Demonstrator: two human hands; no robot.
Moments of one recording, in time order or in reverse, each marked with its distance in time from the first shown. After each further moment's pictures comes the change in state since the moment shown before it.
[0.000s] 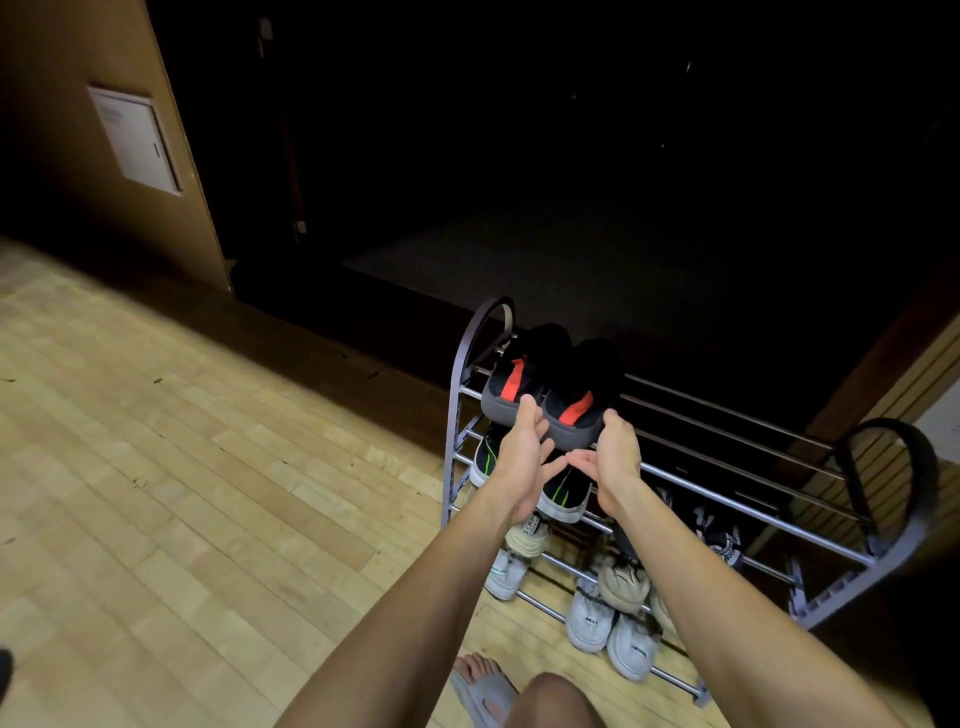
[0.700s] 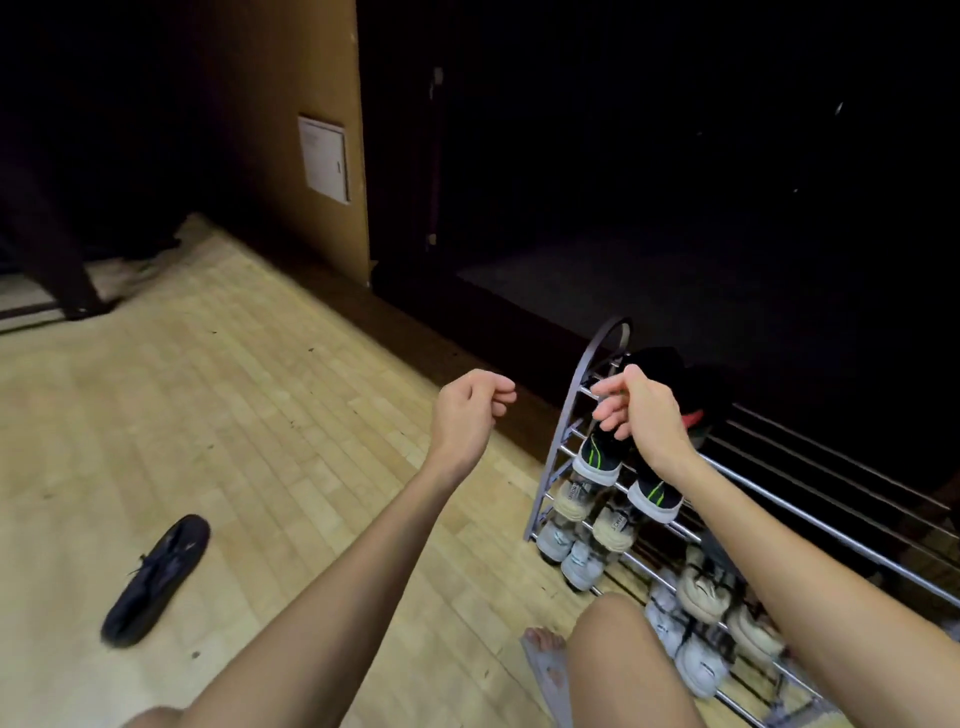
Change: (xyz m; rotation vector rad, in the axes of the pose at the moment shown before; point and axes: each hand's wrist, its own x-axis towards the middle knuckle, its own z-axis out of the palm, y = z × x) left_hand -0.179 0.090 -0.132 0.421 0.465 0.566; right_hand -0.163 -0.052 0.058 -0.407 -0.457 -0.431
